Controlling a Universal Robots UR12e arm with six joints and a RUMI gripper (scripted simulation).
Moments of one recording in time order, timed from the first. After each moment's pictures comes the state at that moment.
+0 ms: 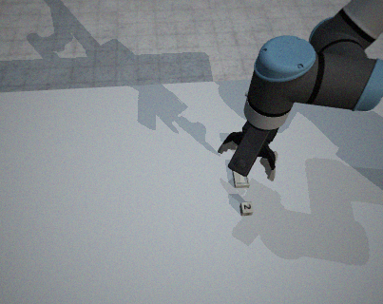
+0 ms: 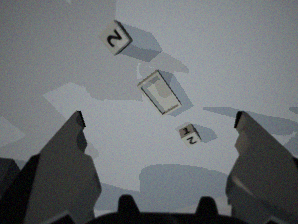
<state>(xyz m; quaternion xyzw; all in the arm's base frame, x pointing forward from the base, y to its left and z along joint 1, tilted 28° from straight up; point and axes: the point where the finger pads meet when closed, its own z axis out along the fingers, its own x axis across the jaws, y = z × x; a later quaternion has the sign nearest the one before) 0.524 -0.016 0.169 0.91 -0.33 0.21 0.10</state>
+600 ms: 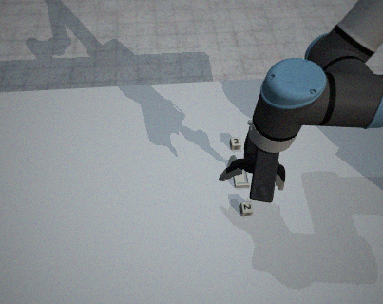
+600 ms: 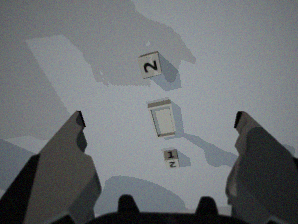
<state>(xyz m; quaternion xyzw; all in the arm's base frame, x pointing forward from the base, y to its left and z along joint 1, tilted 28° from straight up) 0.525 0.036 0.148 0.96 -0.14 0.19 0.15</state>
